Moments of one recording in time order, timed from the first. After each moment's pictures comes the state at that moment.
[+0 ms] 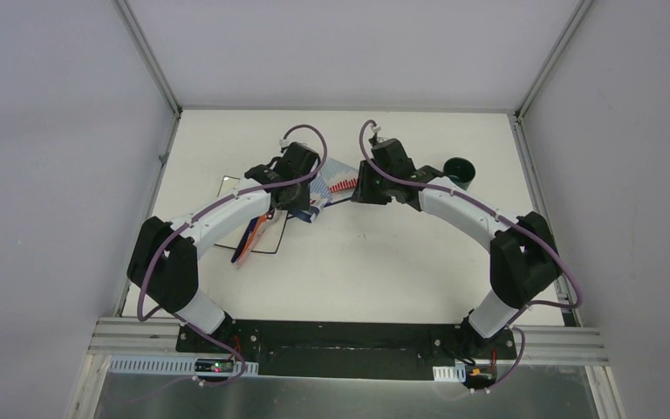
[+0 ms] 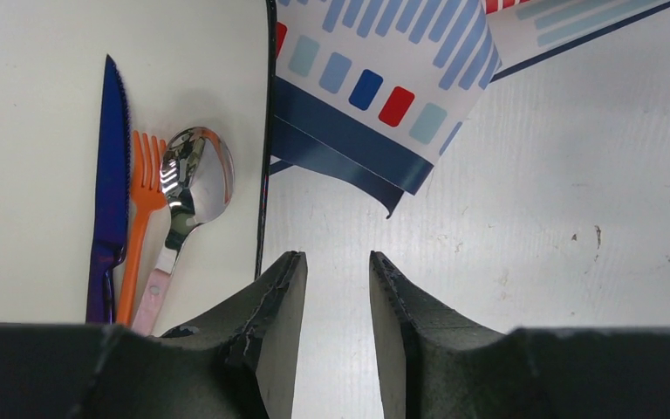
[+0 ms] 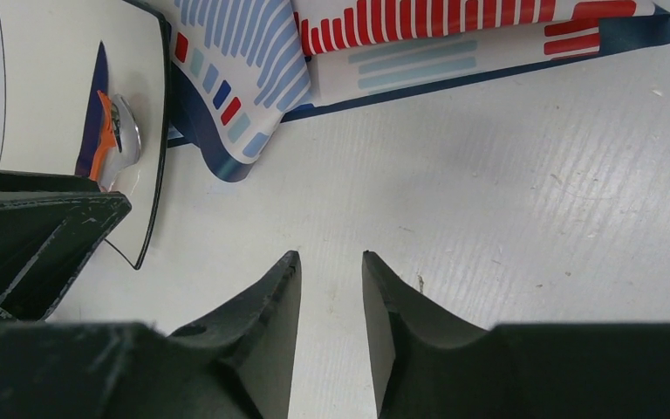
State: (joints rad) left arm -0.61 1.56 1.19 -0.55 -0.24 -0.46; right arm 0.64 1.65 1.23 -0.41 -0.07 0.57
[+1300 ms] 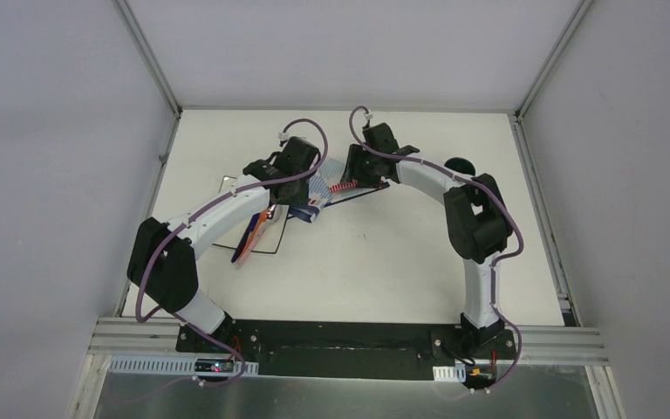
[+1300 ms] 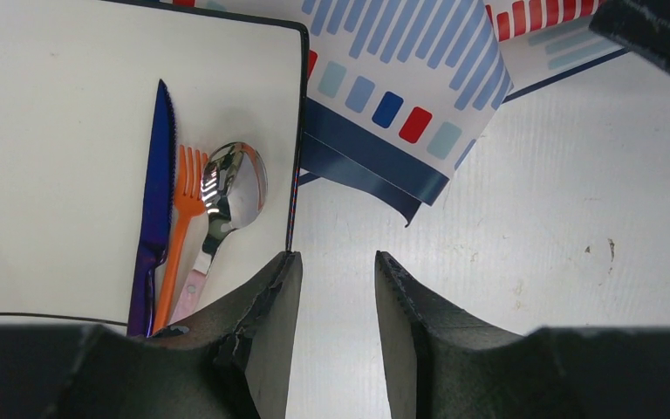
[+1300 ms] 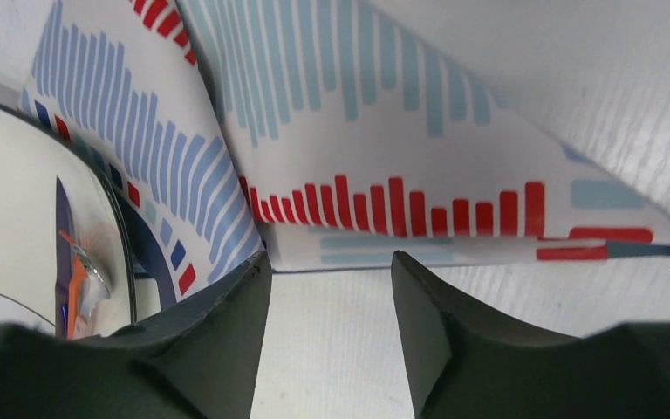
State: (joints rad) left arm -0.61 1.56 1.25 -0.60 -0.31 -0.42; right arm 0.55 2.04 1.51 -0.36 -0.15 0.58
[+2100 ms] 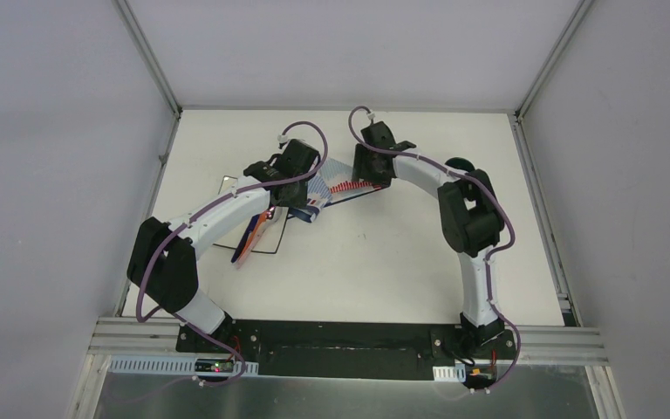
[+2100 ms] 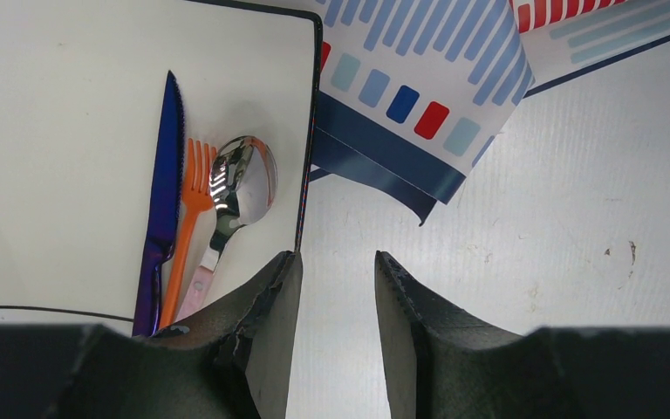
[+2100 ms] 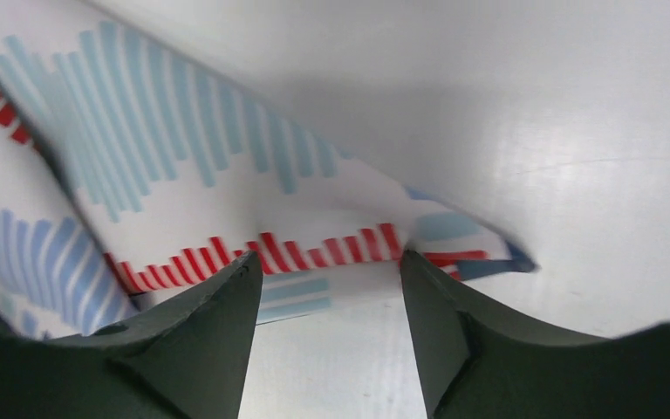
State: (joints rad) left arm -0.61 1.56 1.23 -0.60 -0.33 -0.42; right arm 0.52 2.14 1.63 -0.45 0.03 0.54
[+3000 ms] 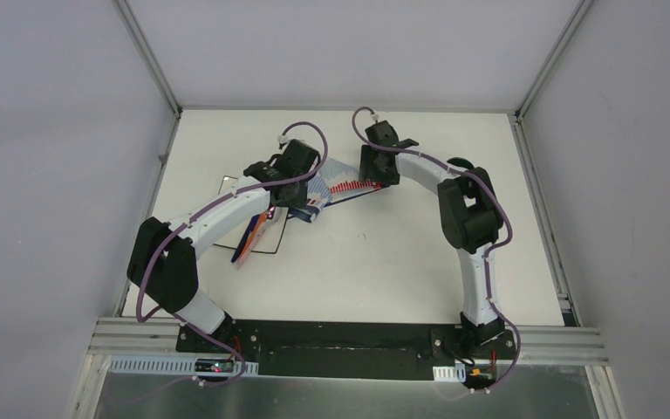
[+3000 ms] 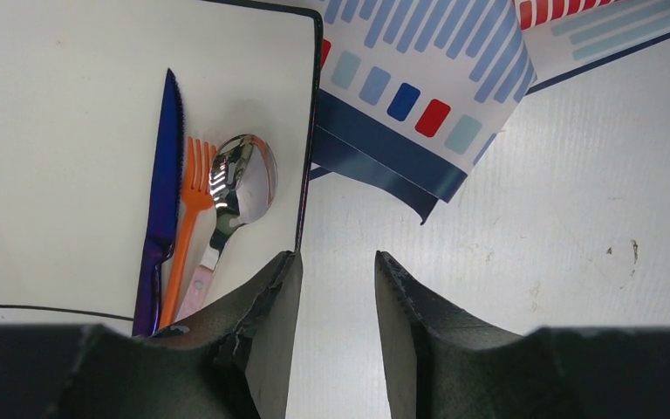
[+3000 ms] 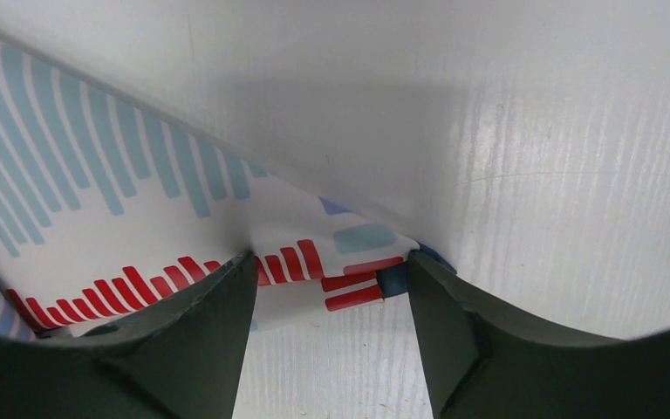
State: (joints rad) left arm -0.61 1.56 1.23 -0.60 -0.33 -0.42; right arm 0.50 2.17 1.66 -0.53 0.15 0.45
